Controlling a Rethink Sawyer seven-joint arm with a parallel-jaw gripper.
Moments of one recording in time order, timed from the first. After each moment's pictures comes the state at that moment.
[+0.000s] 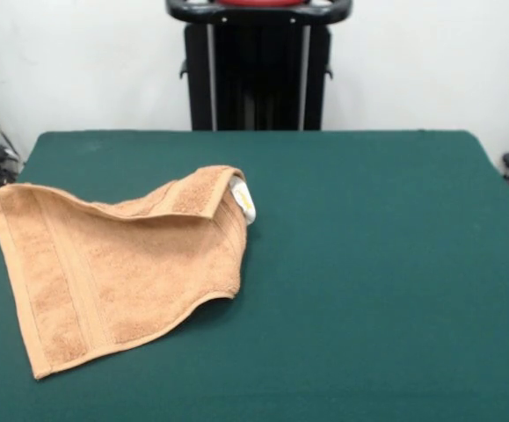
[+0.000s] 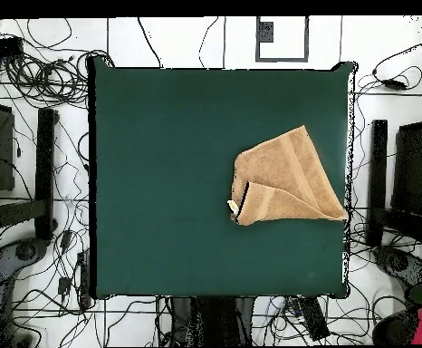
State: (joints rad) arm -1.50 0.18 1.95 0.31 -1.77 1.51 0.89
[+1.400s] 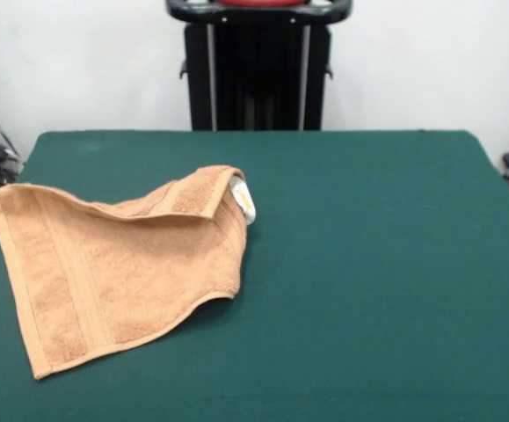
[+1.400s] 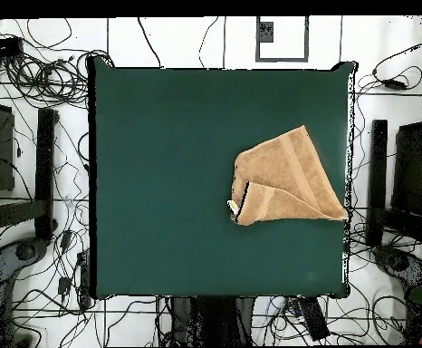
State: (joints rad) arm -1.51 0.12 1.55 0.47 -1.39 1.34 0.89
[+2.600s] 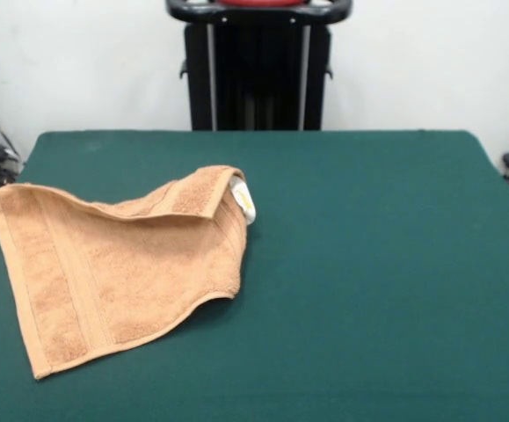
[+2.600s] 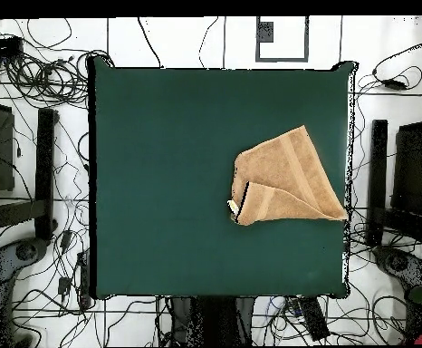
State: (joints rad) arm -1.44 0.10 1.40 0.45 -1.27 1.30 0.89
